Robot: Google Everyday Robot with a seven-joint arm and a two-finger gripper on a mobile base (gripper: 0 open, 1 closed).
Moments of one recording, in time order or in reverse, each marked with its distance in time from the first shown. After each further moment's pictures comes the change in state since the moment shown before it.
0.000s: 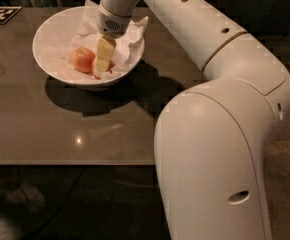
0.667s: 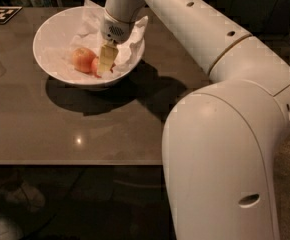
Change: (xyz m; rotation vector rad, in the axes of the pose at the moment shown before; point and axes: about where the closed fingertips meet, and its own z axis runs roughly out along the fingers) arm 0.012 0.007 0.009 -0.023 -0.006 0.010
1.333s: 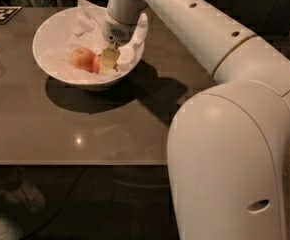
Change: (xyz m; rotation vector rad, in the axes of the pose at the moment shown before) arm 0.005 0.005 0.003 -0.001 0.009 -0.003
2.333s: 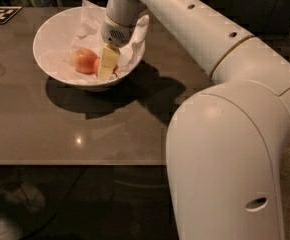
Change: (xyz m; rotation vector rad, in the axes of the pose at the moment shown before) arm -0.001 0.000 0.003 -0.003 -0.004 -0.001
